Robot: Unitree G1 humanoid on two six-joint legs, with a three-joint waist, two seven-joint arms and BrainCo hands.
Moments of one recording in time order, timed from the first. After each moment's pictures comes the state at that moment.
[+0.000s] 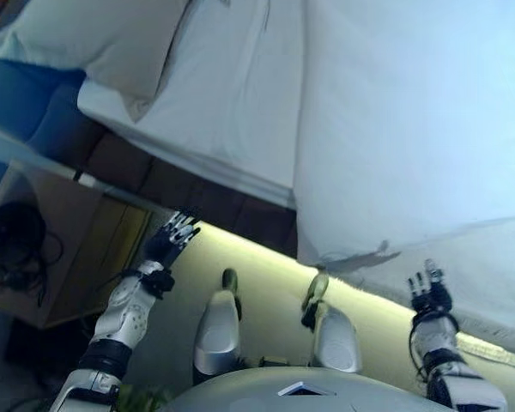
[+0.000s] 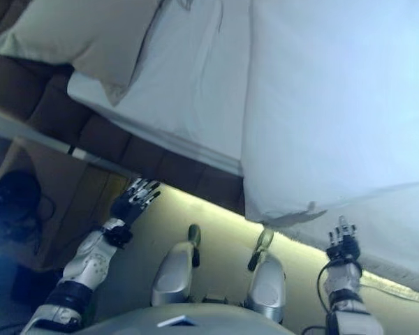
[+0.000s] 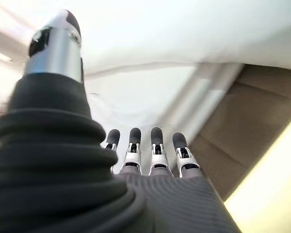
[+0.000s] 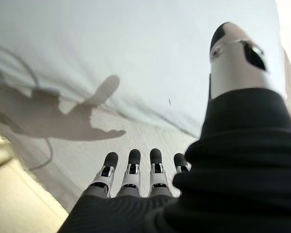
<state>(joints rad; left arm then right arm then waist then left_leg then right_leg) 0.00 0.45 -0.21 0.35 -0.87 -0.08 -0.30 -0.15 -0.47 -0.19 1.10 1.22 -0.26 0.16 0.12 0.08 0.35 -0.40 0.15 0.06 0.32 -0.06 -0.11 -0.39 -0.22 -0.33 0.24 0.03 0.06</state>
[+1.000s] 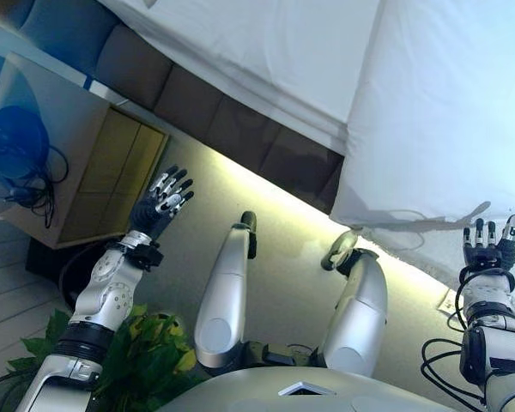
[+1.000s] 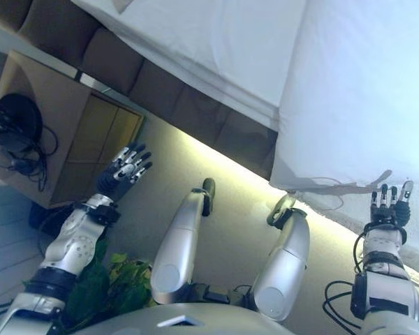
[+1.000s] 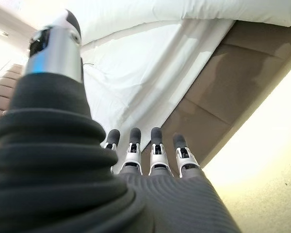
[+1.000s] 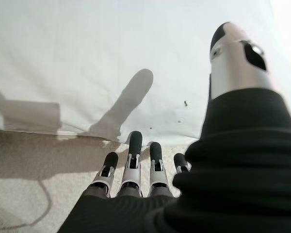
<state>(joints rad) -0.04 0.57 -0.19 0.19 -0.97 -0.09 -0.28 -0.34 -0.62 -0.28 1.18 1.50 -0.12 0.16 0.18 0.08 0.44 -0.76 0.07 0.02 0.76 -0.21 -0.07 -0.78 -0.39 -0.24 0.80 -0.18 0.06</state>
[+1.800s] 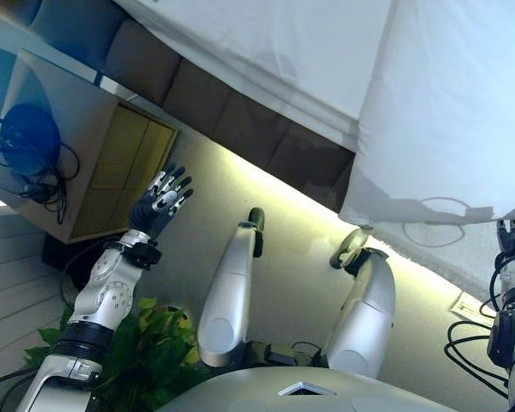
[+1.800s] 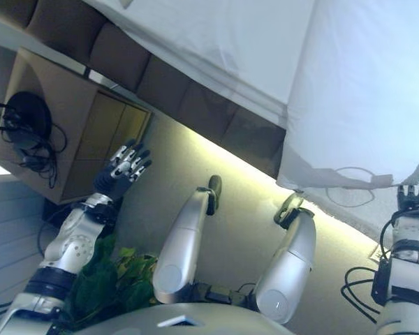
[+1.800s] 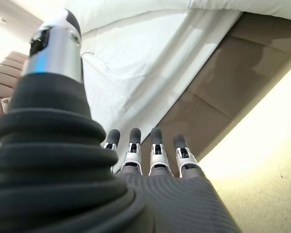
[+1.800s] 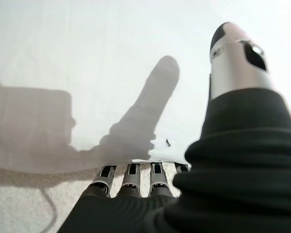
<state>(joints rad) -0.04 0.57 -0.17 0.17 -1.02 -0.07 -0.28 -0.46 -0.81 -0.29 1.29 1.43 -0.05 0.17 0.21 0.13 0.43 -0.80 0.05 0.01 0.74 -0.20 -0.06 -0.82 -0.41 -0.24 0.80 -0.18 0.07</state>
